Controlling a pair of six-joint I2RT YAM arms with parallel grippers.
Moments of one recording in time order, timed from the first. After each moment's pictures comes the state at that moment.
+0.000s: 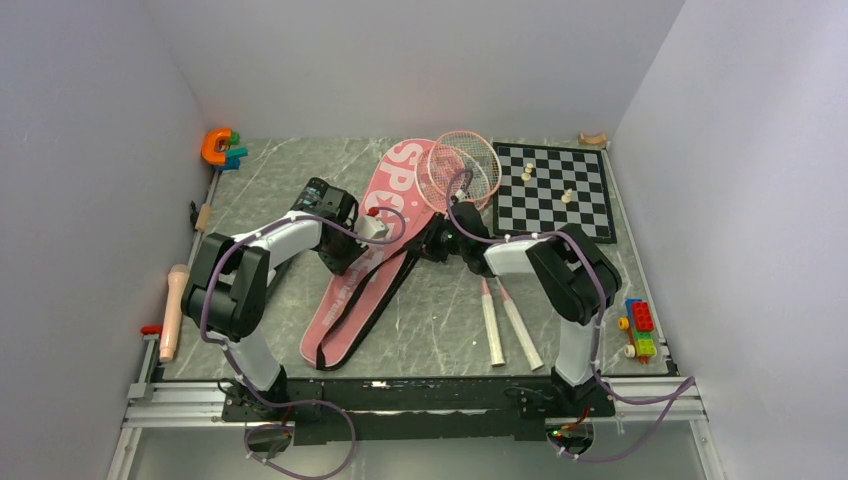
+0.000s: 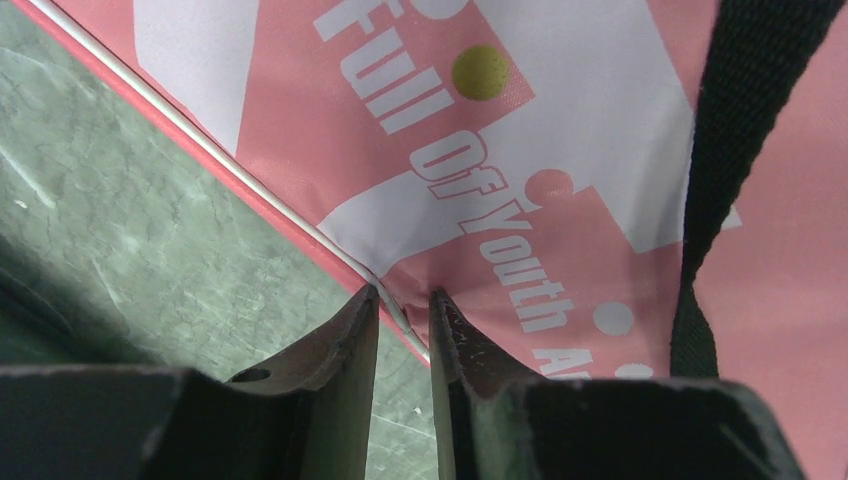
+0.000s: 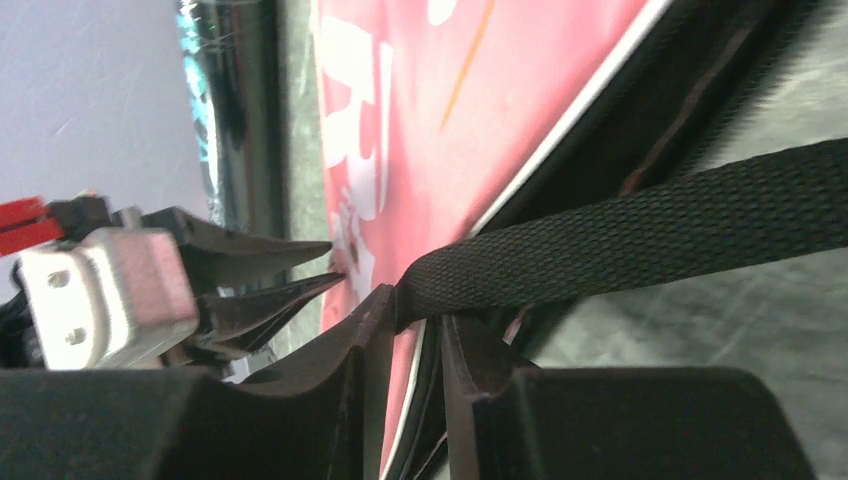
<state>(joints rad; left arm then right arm) -0.37 1.73 1.08 -0.62 0.10 0.54 0.58 1.92 0.92 0.46 -0.30 1.09</state>
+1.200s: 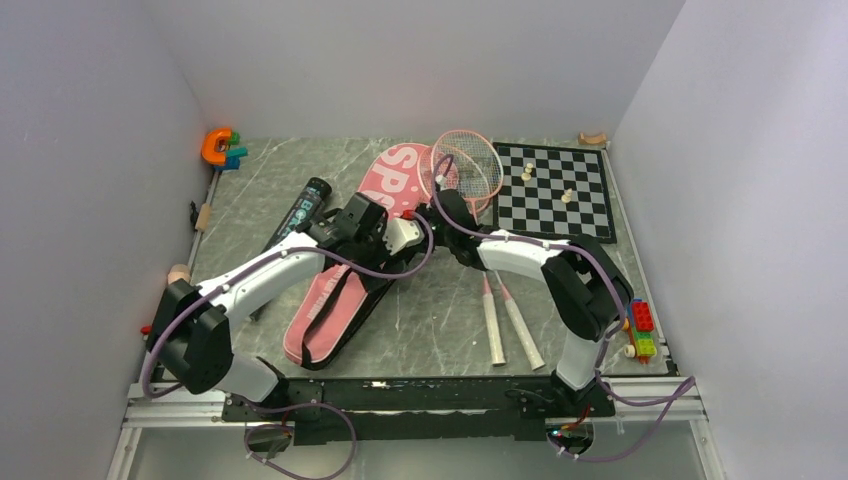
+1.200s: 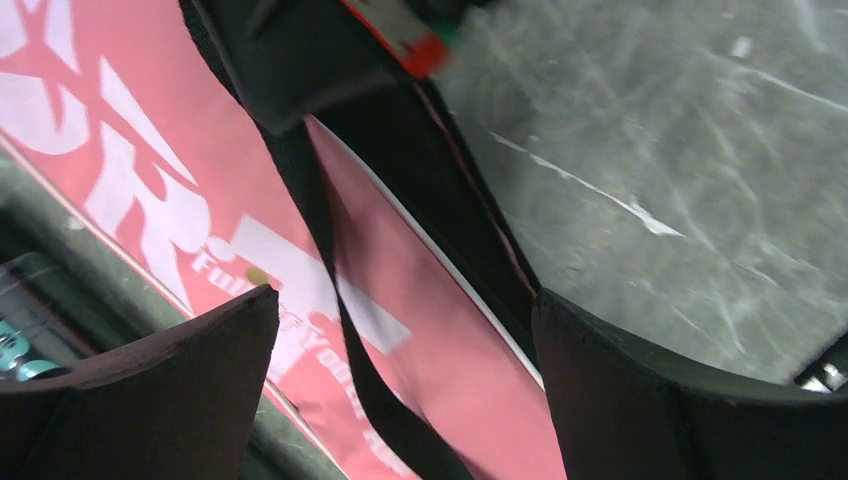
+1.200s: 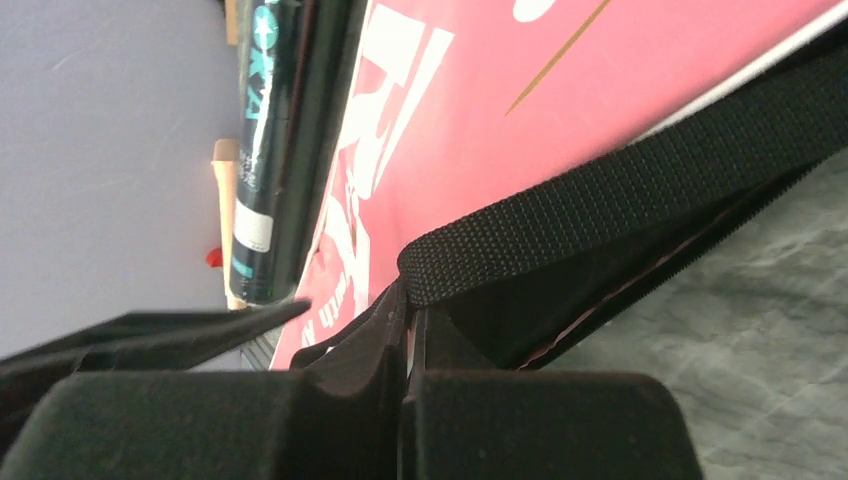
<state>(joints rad) -0.66 1.43 1.11 -0.67 0.10 0.46 0.68 1.81 1.05 0.22 -0.22 0.98</state>
